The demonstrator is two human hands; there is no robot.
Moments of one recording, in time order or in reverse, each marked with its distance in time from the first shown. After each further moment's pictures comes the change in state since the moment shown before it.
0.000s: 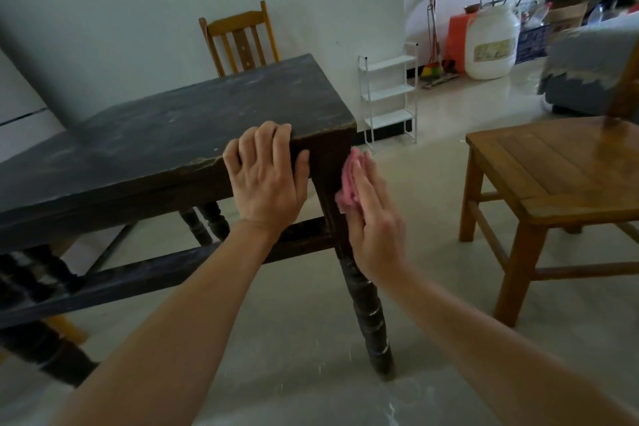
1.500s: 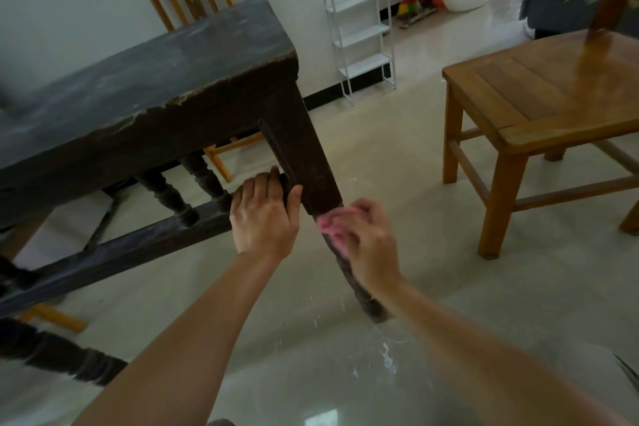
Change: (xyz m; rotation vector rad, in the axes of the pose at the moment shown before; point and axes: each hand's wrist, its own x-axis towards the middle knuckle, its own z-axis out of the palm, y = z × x) left_hand -0.108 0.040 0.027 -0.024 -0.543 -0.139; right_hand -0.123 0.053 0.005 0.025 -0.081 0.313
